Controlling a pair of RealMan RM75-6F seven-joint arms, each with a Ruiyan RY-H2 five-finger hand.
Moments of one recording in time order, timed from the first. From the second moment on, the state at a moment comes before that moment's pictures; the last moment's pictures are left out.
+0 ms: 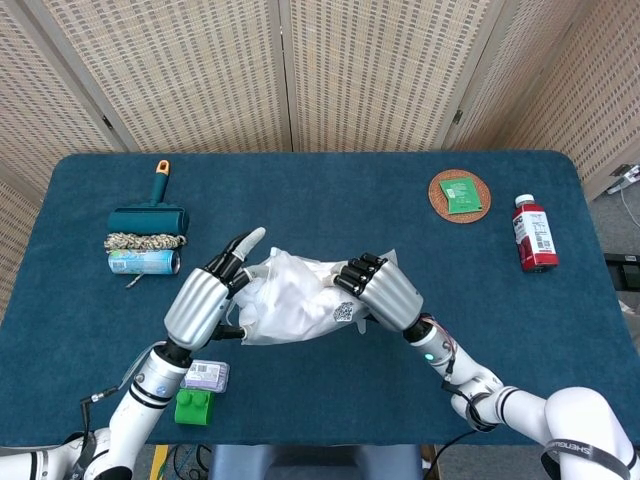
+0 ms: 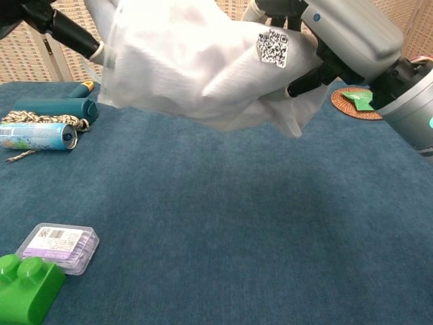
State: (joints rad) left arm -0.59 -1.41 -0.25 -1.91 1.53 1.29 0.21; right arm 0.76 -1.78 0.12 -0.94 -1.80 1.64 0.17
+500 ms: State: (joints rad) left arm -0.60 -1.41 -0.25 -1.93 1.49 1.27 0.20; right arm 0.77 -1.78 0.12 -0.94 -1.80 1.65 0.18
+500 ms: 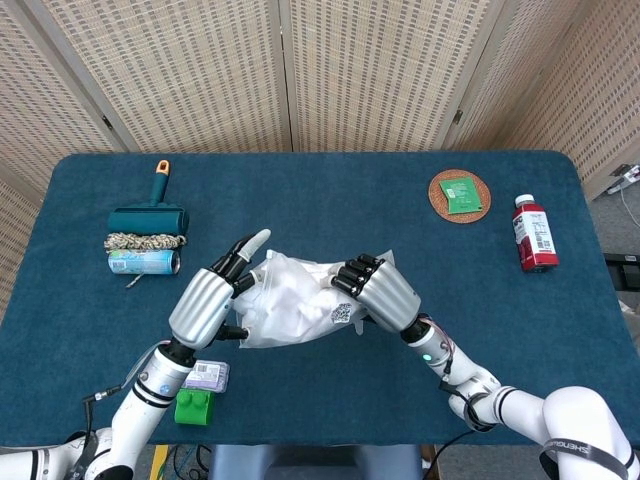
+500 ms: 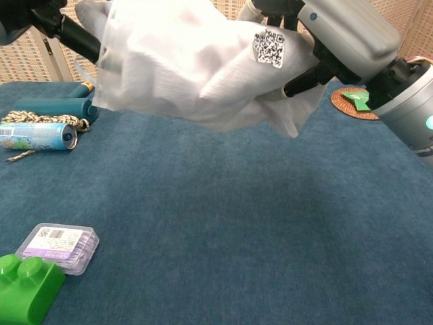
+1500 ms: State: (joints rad) left arm -0.59 -1.43 -0.23 -1.93 1.47 1.31 0.21; right arm 0.76 -1.80 0.11 -0.91 -1.78 1.63 0.19
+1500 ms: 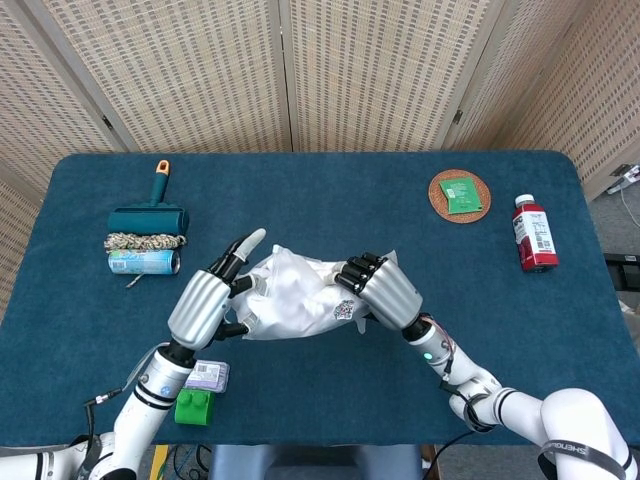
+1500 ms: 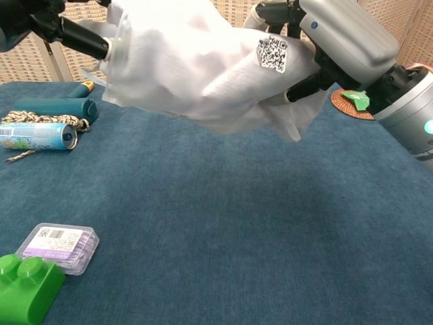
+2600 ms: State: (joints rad) left arm -0.54 -1.38 -0.24 -1.89 1.43 1.36 0.15; right arm 0.74 -1.75 0.07 -0.96 -1.72 1.47 0.14
